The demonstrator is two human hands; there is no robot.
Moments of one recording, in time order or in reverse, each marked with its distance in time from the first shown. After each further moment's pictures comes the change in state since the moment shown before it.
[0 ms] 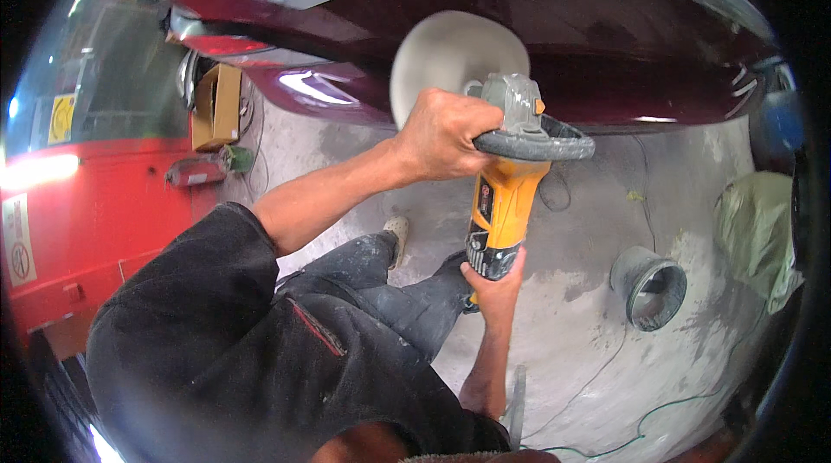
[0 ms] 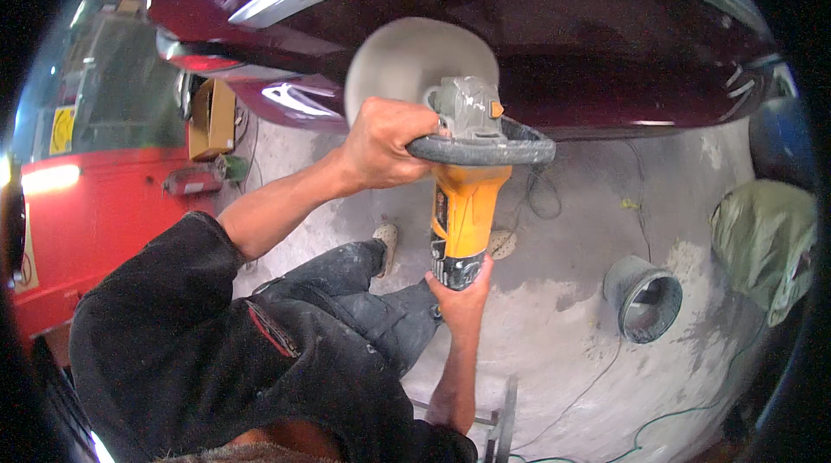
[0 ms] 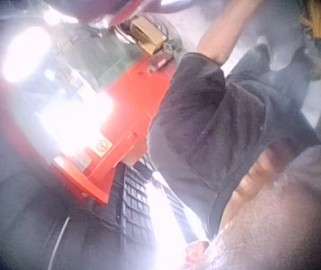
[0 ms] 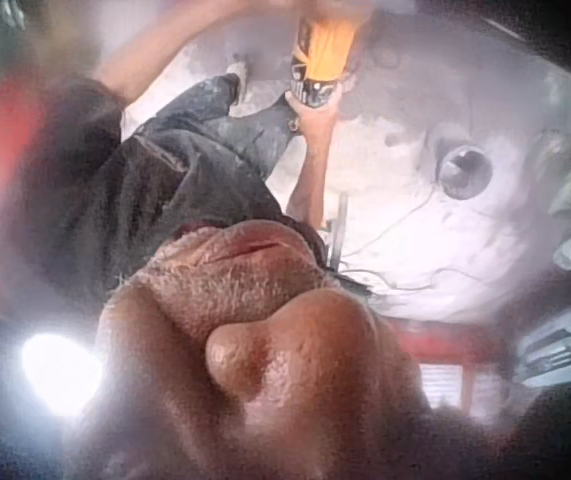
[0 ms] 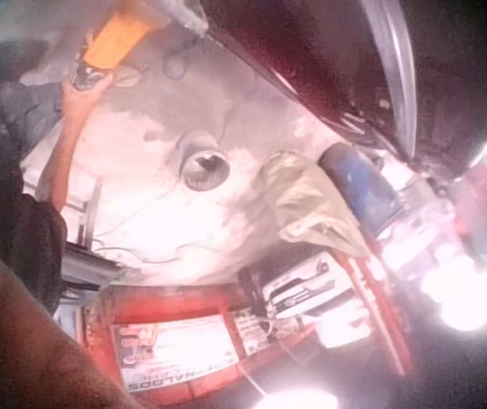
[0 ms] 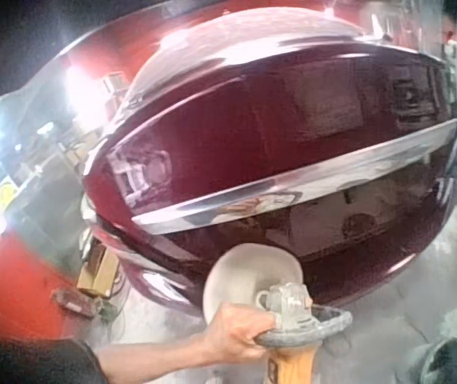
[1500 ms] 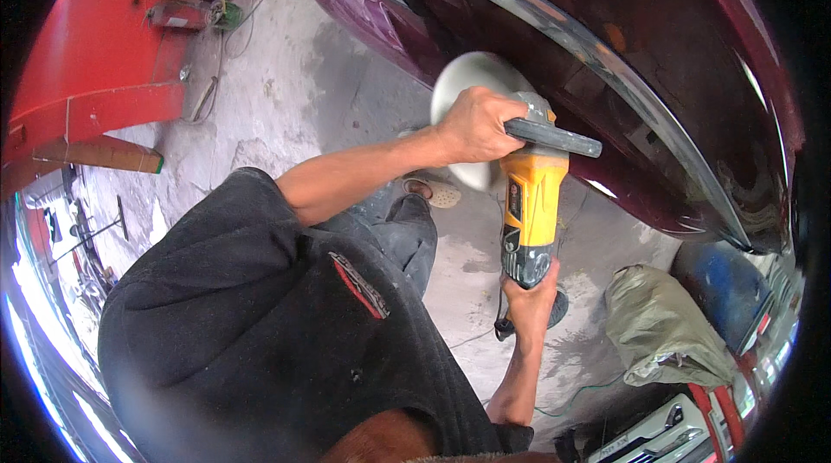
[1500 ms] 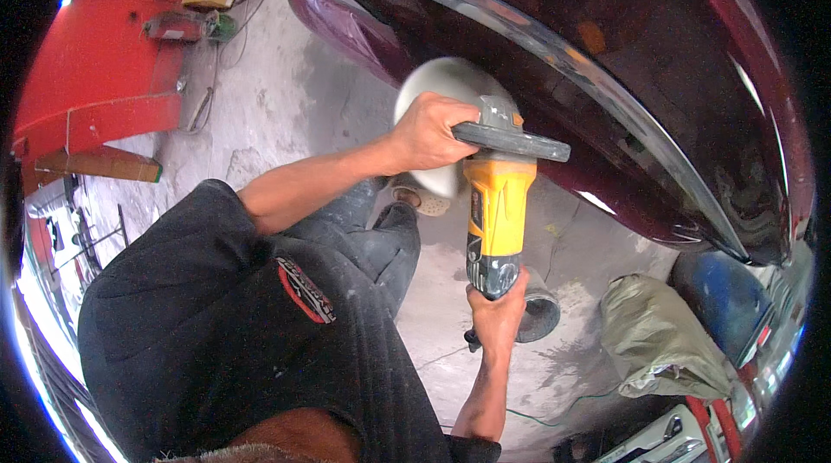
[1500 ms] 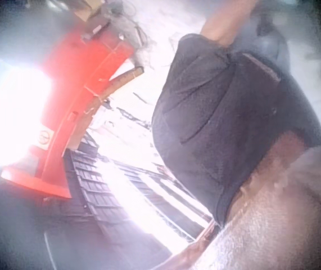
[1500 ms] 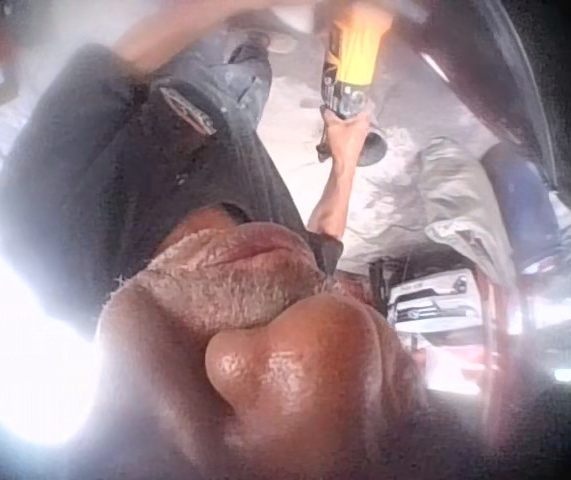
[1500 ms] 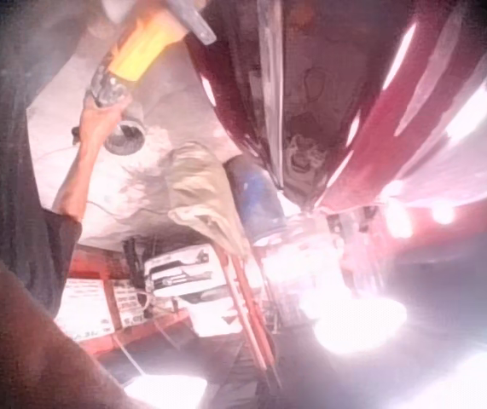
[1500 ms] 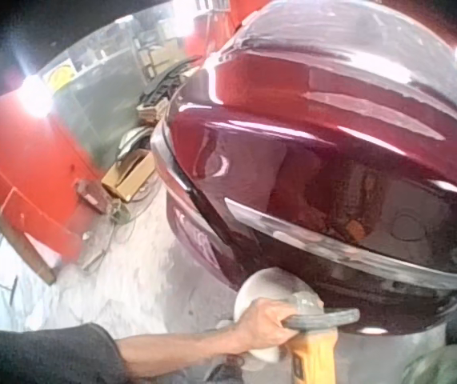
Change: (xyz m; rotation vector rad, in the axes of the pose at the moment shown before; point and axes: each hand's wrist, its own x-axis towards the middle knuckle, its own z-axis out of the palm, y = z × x) left_hand 0.032 0.017 0.024 -0.255 0.383 -0.555; right_hand 0.056 -0.239 -0.123 -0.814 -0.252 0.159
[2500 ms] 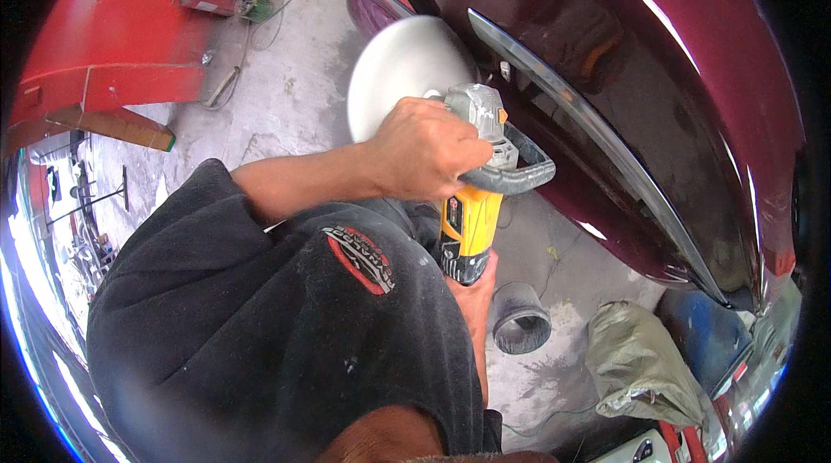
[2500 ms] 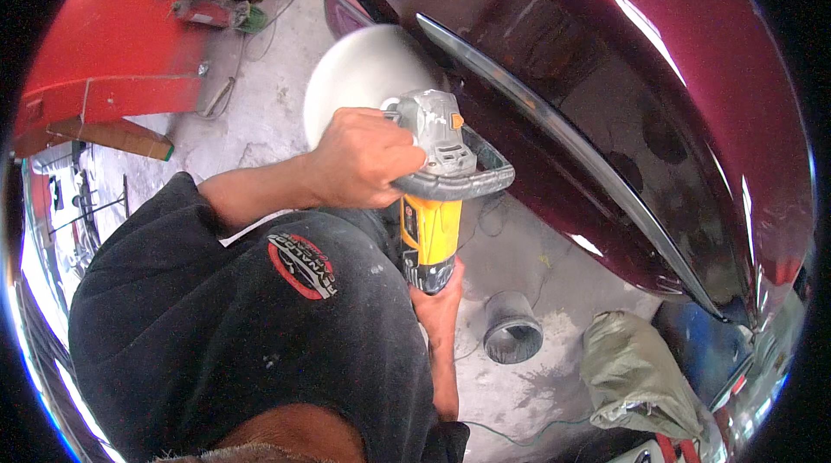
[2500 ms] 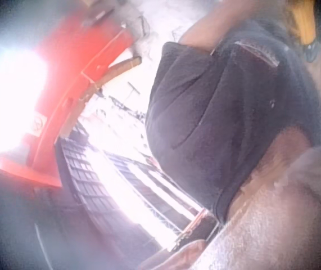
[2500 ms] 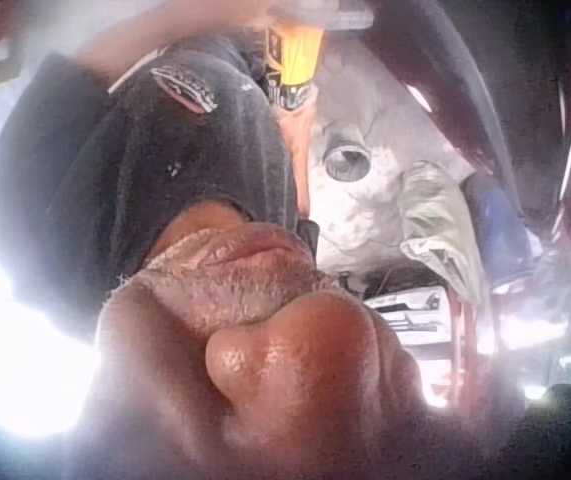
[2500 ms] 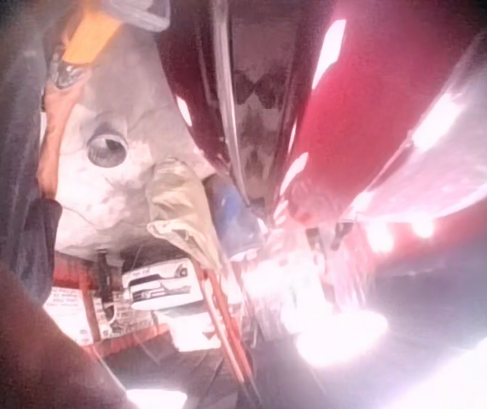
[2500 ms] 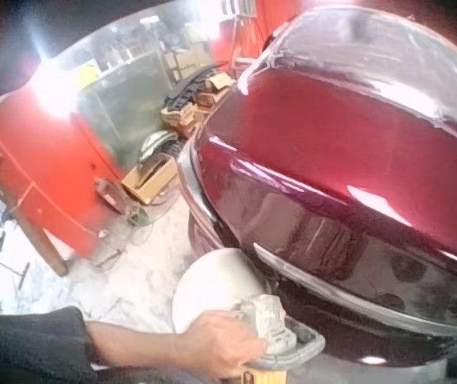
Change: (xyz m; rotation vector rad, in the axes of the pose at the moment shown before) left_hand 0.042 0.125 -0.075 0.551 -0.120 0.235; right_hand 0.024 -0.004 0.011 0.221 -0.228 -0.245
